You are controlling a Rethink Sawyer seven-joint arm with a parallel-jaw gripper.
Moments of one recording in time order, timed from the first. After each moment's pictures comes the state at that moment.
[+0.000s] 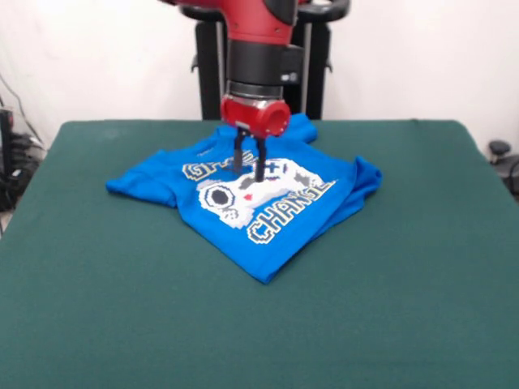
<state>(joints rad) -0.31 -0.55 -0.04 2.07 -0.17 -0.28 2.52</state>
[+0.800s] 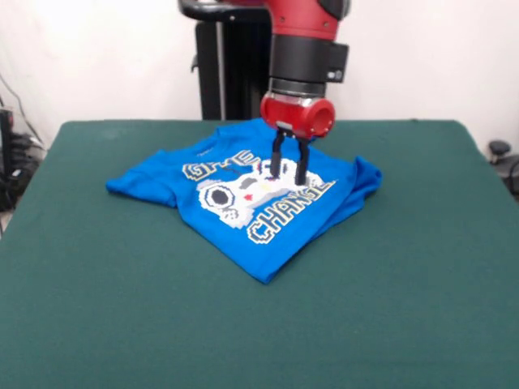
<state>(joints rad) -0.18 -0.58 -0.04 2.08 -0.03 -0.29 2.52</state>
